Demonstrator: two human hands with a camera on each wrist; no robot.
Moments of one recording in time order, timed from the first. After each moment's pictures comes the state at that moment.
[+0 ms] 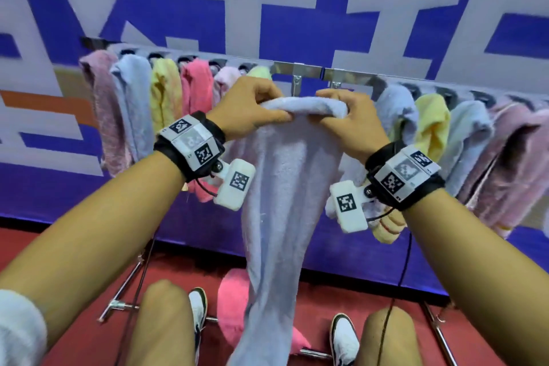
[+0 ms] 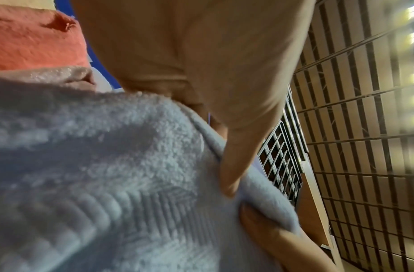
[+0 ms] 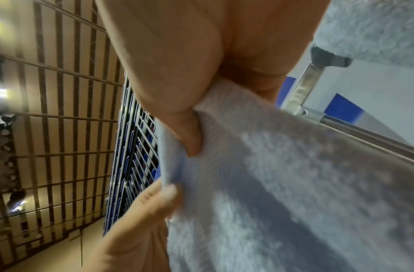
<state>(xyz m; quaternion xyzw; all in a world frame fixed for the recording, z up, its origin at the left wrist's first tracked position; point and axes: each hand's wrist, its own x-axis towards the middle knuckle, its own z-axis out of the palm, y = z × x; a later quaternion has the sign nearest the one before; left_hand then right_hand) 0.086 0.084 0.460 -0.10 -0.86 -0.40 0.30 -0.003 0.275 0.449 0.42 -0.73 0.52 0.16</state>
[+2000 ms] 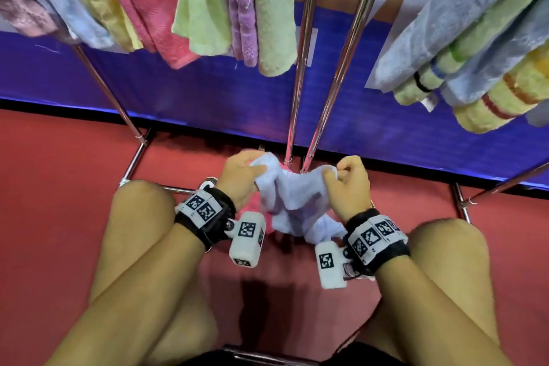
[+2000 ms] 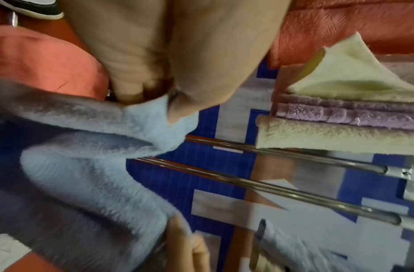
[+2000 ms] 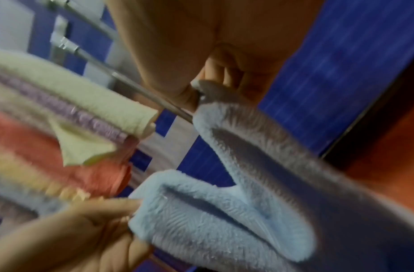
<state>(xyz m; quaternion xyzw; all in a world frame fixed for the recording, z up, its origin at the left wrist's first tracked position) 0.060 0.090 0.046 0.31 -0.59 -0.74 0.09 -0.022 0.279 0.041 0.07 -0.83 0.54 -0.04</state>
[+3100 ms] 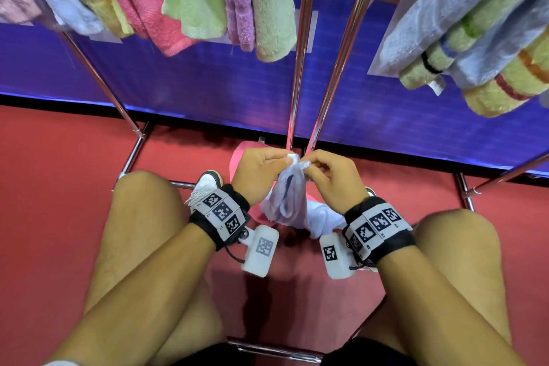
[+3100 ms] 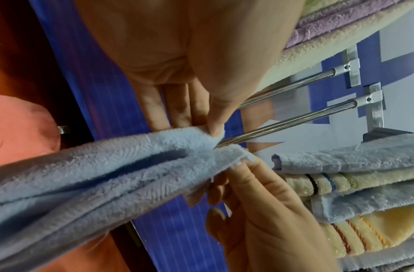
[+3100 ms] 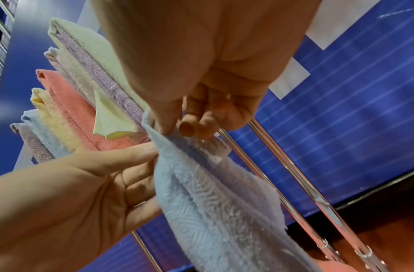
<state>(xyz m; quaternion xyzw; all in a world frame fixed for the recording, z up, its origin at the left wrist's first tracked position) 0.061 0.118 0.055 0.19 -0.68 -0.71 0.08 -0.018 0.274 0.045 0.32 -0.81 0.48 -0.09</state>
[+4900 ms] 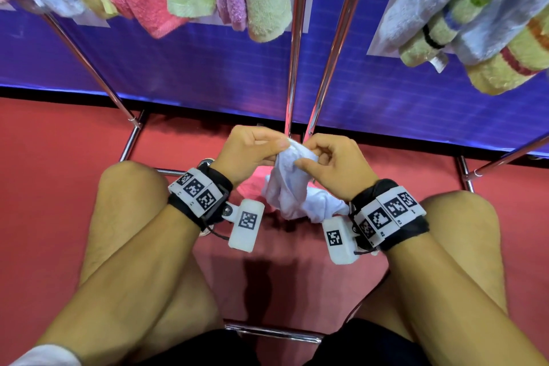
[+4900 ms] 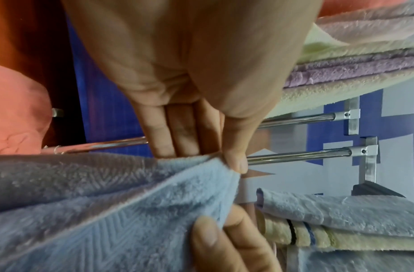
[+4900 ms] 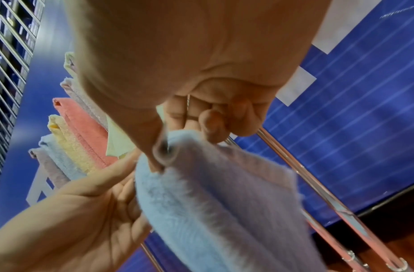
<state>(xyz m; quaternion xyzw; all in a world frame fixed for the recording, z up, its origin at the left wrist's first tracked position) 0.062 0.101 0.066 0.14 -0.66 -0.74 0.04 -0.018 0.282 0.063 0.34 -0.81 0.46 -0.14</state>
